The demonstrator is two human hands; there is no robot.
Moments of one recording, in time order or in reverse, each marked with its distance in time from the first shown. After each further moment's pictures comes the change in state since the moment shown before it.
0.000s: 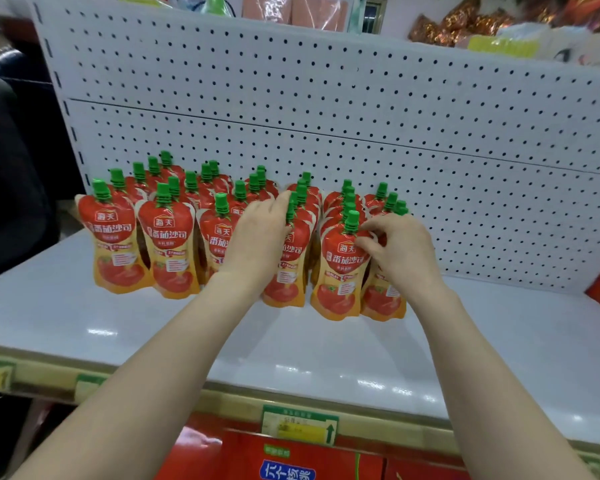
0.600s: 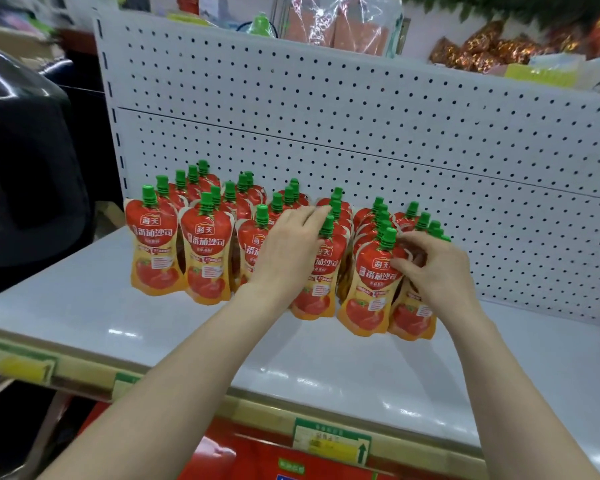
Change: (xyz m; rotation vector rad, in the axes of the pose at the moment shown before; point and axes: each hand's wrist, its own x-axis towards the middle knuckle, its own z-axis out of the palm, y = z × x) left_hand -0.005 -0.015 -0.012 -0.058 0.102 0.107; right_hand -0.007 -0.016 -0.004 0.144 0.018 0.099
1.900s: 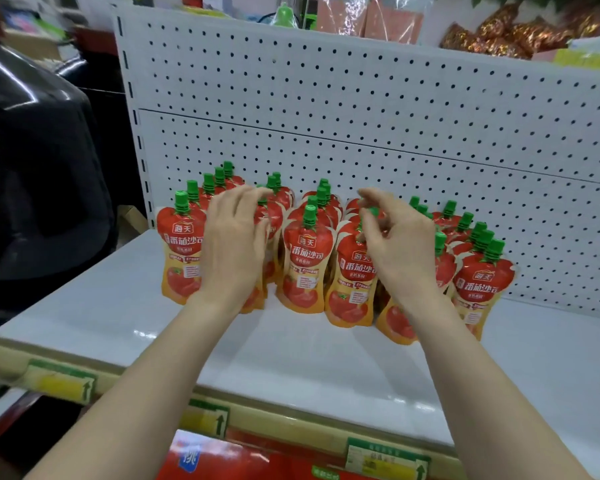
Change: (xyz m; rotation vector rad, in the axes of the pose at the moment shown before) left_hand -0.017 -0.099 -0.047 0.032 0.243 -0.181; right_hand 0.011 -0.106 0.067 0.165 0.201 -0.281
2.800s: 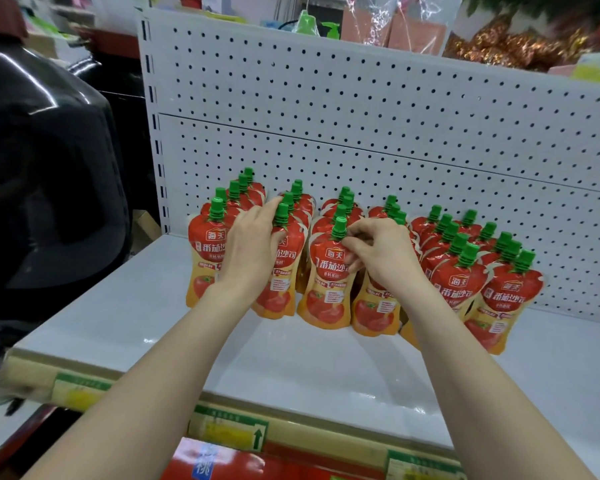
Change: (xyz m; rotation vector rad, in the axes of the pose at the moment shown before) left_hand 0.017 -0.045 0.011 -0.088 -0.233 -0.102; right_hand 0.015 -0.019 0.048 0.097 -0.436 0.334
